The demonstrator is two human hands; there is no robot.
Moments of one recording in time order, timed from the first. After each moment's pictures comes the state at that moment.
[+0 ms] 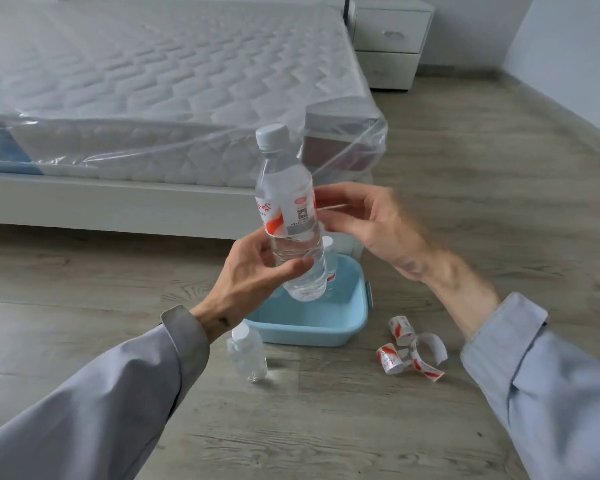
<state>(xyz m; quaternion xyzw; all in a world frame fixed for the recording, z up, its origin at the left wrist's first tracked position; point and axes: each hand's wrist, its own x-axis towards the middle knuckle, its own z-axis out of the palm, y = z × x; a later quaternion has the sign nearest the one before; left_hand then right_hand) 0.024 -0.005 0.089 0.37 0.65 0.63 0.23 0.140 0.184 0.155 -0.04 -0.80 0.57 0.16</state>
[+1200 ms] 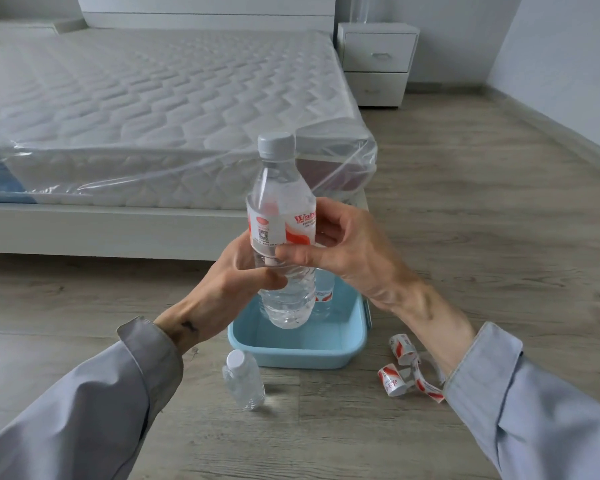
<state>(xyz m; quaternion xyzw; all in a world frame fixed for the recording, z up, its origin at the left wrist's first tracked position) 0.006 -0.004 0.121 0.42 0.53 0.64 0.36 0.135 0.158 0.164 -0.03 -0.76 0.62 0.19</state>
